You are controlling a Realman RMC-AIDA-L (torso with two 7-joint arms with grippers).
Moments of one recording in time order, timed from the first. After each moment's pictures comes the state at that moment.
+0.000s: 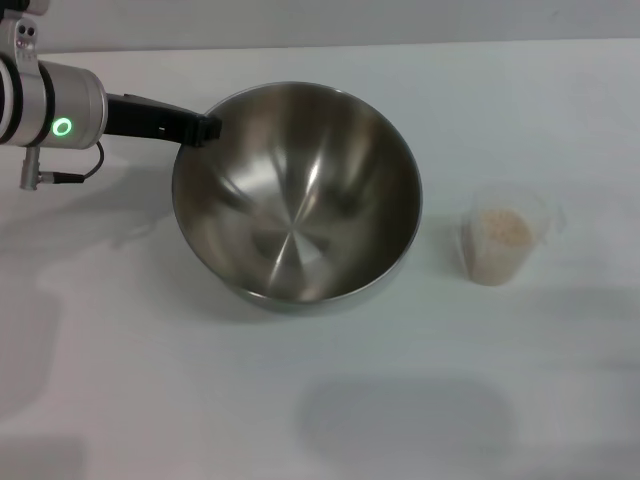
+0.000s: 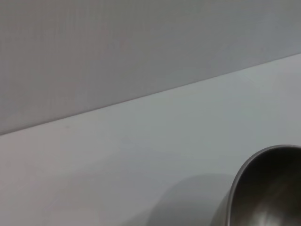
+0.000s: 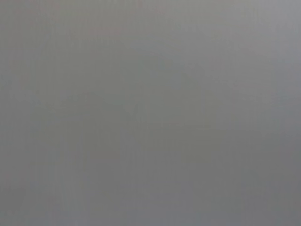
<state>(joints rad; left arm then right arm) -0.59 -2.06 -1.90 -1.08 2.29 -1.05 0.70 0.11 2.09 0.47 0.19 -1.80 -1.78 0.07</state>
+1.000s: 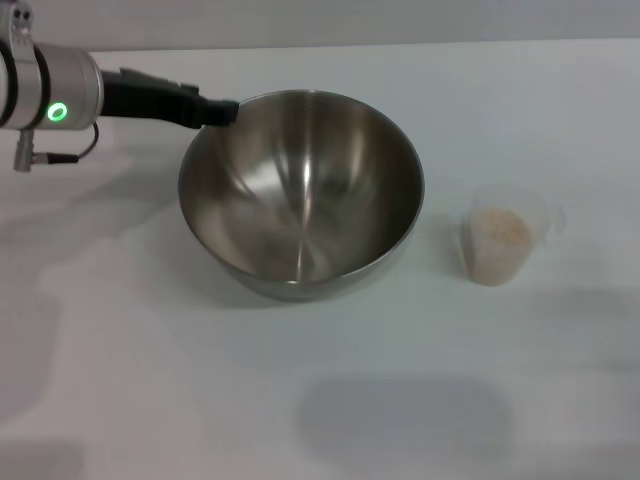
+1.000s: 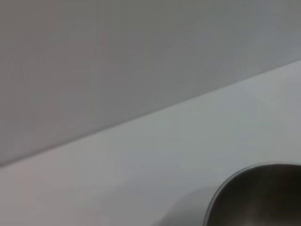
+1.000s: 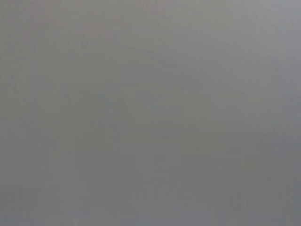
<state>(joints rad) -0.58 -2.06 -1.89 -1.14 2.29 -1.02 0.76 0.11 2.09 0.47 0.19 -1.80 -1.78 0.07</state>
